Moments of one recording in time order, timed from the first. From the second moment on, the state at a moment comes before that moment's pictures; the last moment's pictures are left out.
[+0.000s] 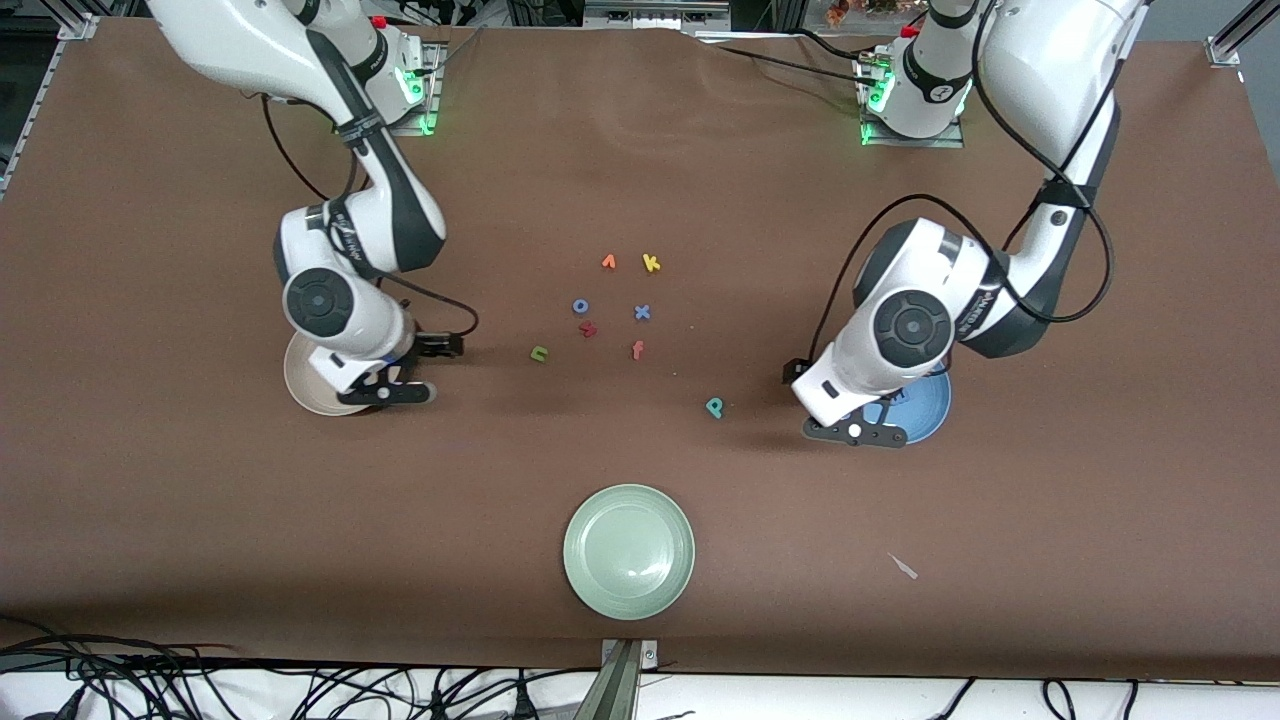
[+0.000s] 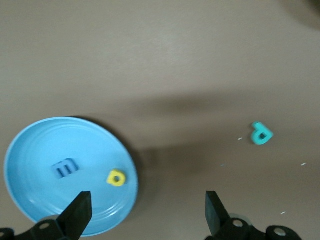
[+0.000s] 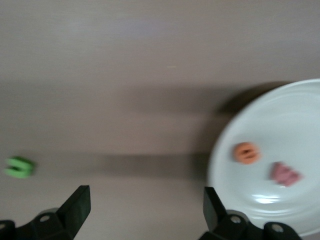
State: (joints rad) left arm -0.18 0.61 -0.27 -1.50 0.15 1.95 -0.38; right arm 0.34 0.46 0.02 -1.89 0.02 2.20 0.34
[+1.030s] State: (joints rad) left arm -0.35 0.83 -0.27 -1.40 0.14 2.16 -0.93; right arm 0.54 0.63 0.04 -1.89 0.03 2.50 0.87
